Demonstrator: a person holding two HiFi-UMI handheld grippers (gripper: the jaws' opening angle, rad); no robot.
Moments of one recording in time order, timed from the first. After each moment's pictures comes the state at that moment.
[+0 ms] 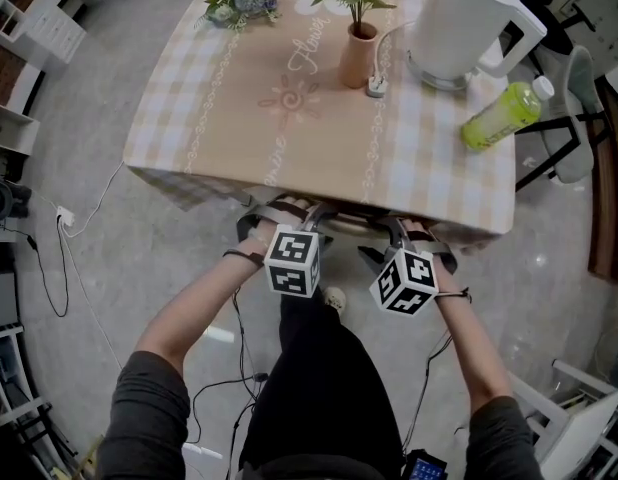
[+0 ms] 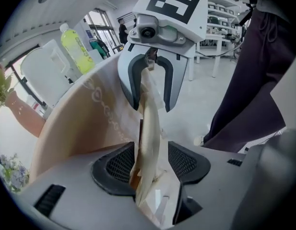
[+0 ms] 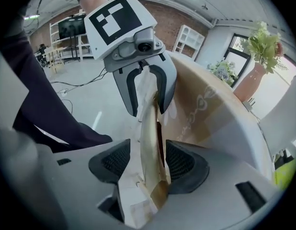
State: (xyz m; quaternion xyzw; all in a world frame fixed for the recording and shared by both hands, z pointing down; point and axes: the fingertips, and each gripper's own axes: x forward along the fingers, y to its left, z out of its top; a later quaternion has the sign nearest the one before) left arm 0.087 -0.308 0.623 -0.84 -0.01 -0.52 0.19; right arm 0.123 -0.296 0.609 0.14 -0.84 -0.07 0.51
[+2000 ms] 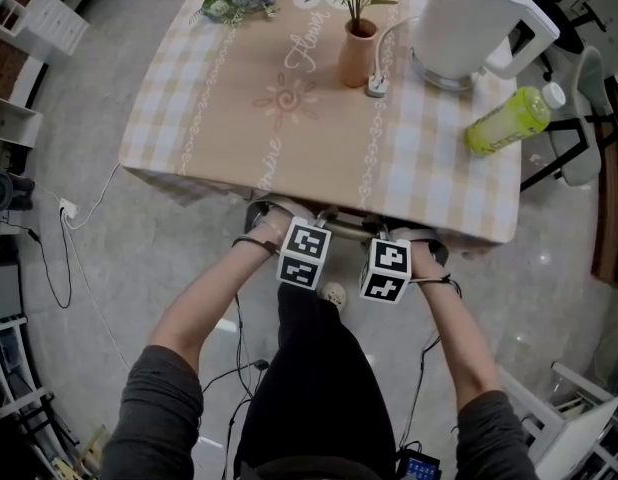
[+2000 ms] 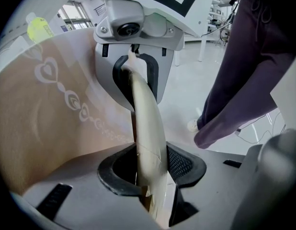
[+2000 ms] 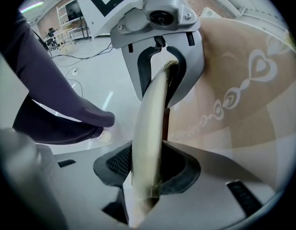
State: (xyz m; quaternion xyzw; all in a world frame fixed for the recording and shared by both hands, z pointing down) left arm 0.092 -0.320 0.666 -0.78 -0.08 -0.58 0.23; right arm 0.131 -0.308 0.663 0.06 -0.78 -0.09 0.61
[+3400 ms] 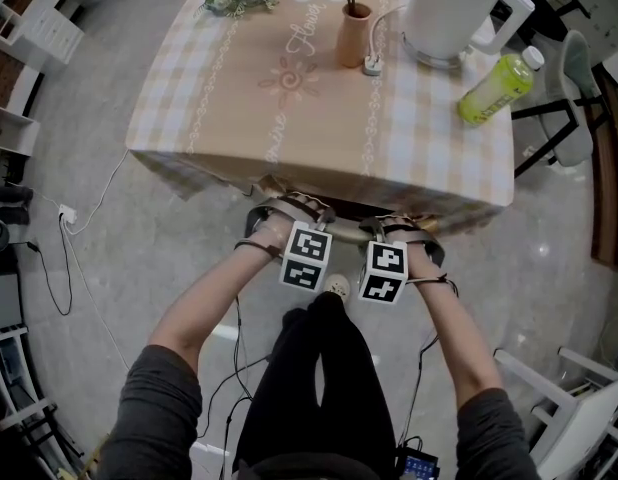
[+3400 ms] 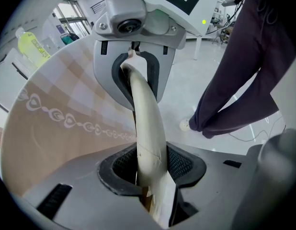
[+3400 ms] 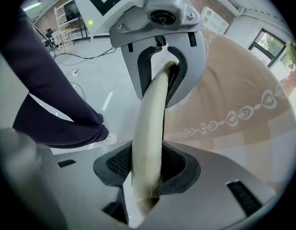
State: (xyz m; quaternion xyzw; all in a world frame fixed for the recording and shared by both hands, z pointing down) left arm 0.076 -0.258 0.668 -0.77 -0.10 -0.59 0.23; right arm 0.116 -0.245 0.664 0.07 -0.78 -0.08 0.61
